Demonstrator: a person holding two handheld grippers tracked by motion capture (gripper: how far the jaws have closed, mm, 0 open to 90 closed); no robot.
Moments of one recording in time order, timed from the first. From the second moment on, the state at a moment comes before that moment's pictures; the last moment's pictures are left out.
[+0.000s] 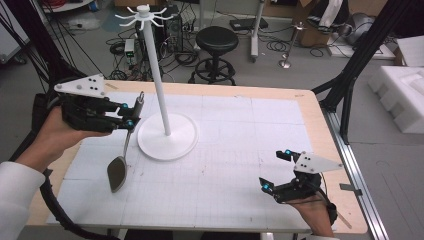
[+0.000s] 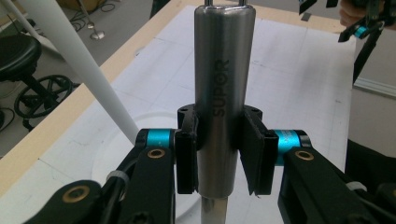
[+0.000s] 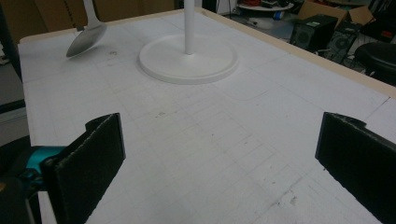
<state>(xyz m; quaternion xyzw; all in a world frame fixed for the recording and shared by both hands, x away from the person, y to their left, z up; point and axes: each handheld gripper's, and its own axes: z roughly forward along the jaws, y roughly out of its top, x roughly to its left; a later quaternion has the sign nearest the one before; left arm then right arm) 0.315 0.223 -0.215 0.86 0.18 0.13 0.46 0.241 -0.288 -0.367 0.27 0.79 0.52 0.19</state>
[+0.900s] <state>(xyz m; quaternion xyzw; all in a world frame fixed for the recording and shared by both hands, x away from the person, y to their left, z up) 0.336 0.232 -0.157 0.84 0.21 0.15 0.47 0.242 -0.291 -0.369 0.27 0.78 0.53 0.18</state>
